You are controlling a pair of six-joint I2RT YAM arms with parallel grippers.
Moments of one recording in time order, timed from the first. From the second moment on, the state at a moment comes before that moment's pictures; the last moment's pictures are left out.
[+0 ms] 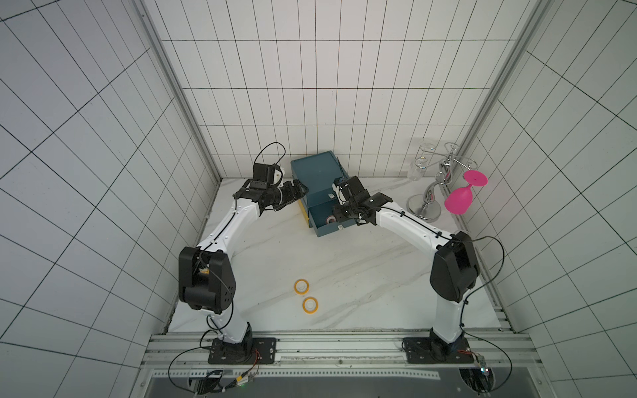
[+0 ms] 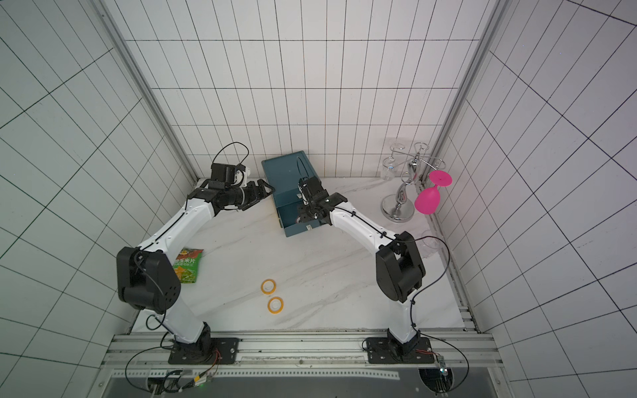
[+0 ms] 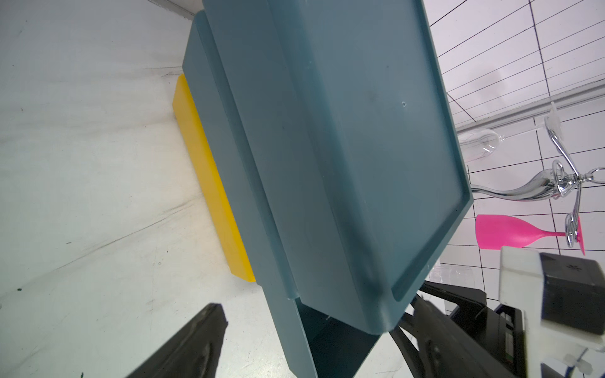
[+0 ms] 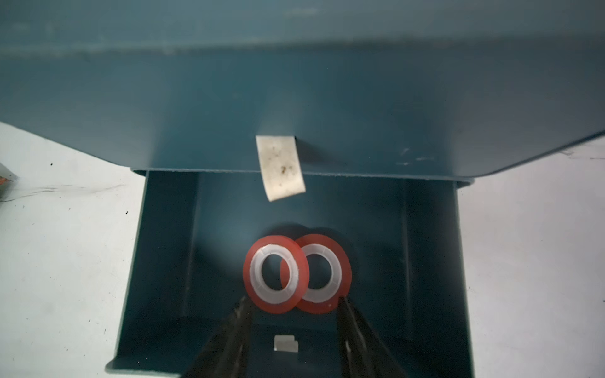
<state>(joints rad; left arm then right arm) -0.19 1.71 1.50 -0.51 0.45 -0.58 0.75 1.90 1.66 -0.60 0.08 0.19</state>
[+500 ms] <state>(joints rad) -0.24 1.83 1.64 -0.54 0.36 -0.56 0.75 1.58 1.25 -0.39 -0.05 0.27</state>
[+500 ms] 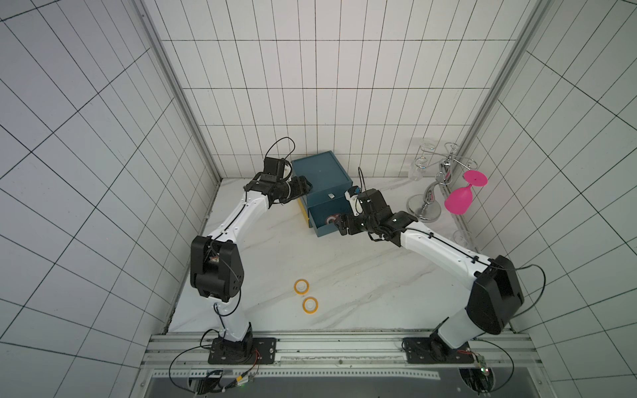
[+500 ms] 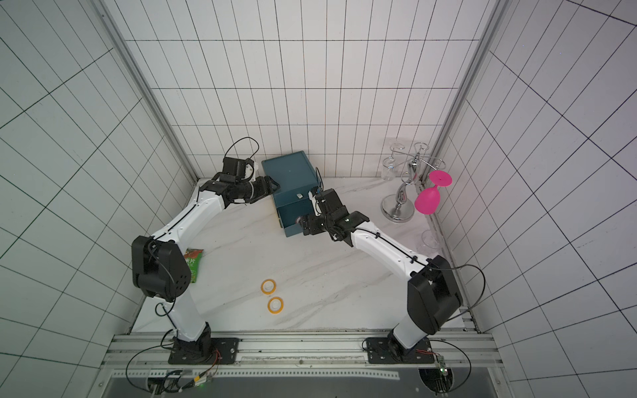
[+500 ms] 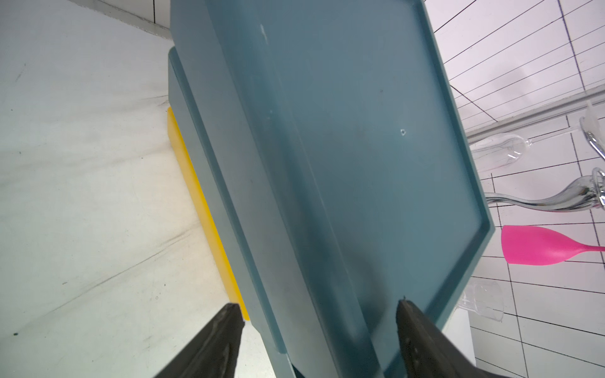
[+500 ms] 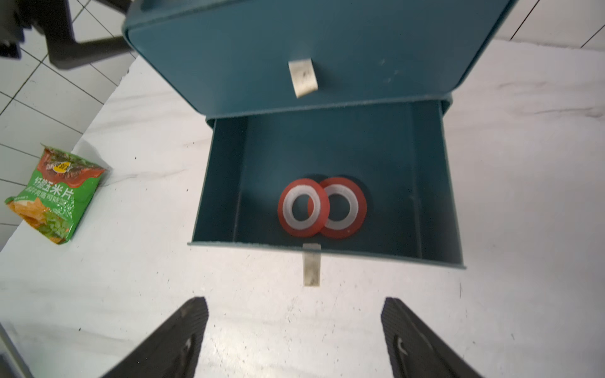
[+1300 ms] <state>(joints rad) -0.24 1.84 1.66 -0.54 0.35 -0.54 0.75 1.72 1.04 0.08 -0.02 0.29</state>
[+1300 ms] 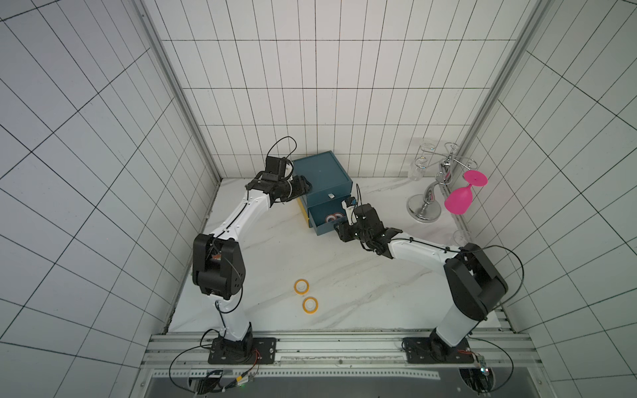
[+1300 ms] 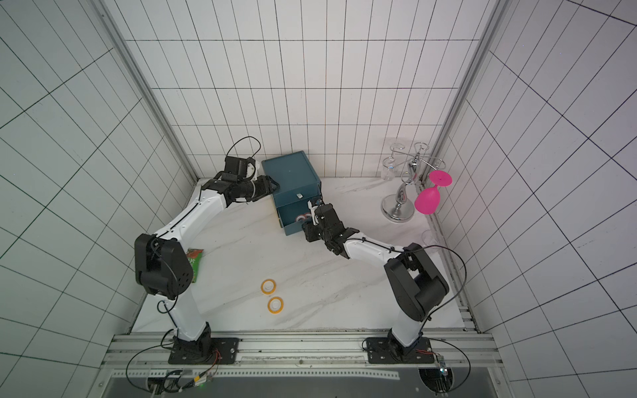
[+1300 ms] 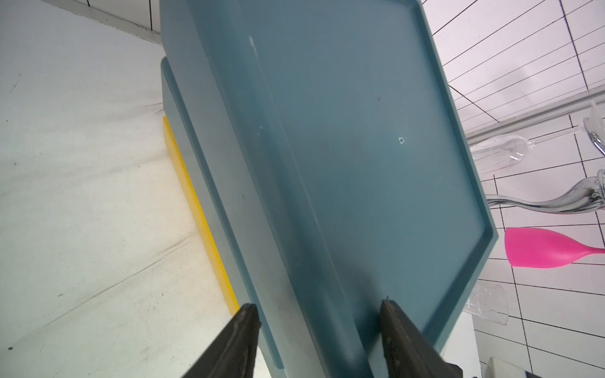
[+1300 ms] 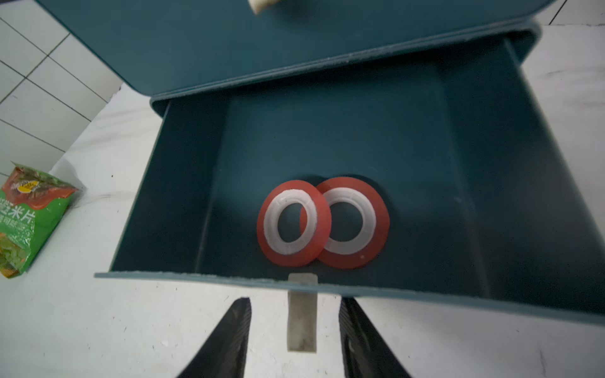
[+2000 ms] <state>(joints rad) -0.24 1.84 1.66 -0.54 0.36 -0.53 0.75 1.92 1.11 0.38 0.04 0.24</state>
